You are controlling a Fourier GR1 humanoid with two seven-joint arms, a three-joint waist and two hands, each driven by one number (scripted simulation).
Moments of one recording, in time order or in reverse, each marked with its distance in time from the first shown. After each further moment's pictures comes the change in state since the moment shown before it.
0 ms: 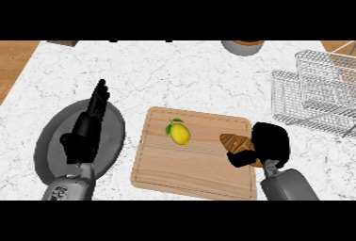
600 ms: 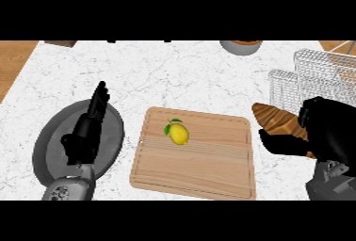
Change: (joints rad) left arm 0.009 -0.003 0.007 0.017 0.005 -0.005 -0.017; right arm -0.080 -0.087 -0.133 -0.577 0.009 0.350 0.172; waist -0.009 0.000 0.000
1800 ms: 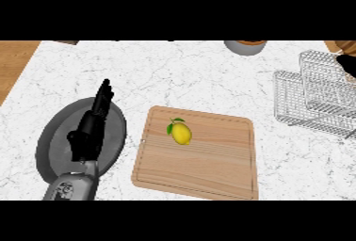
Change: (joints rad) left arm -0.028 -0.006 -0.007 0.025 -0.008 0.002 -0.004; right arm -0.548 -0.069 -0.501 0.153 -0.125 0.225 -0.033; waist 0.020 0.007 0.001
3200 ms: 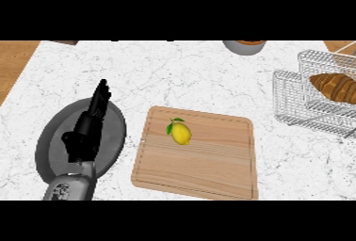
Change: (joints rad) left arm 0.009 0.005 0.011 -0.014 0.009 -0.009 0.002; right arm 0.055 -0.135 -0.314 0.477 -0.206 -0.603 -0.234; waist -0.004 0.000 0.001
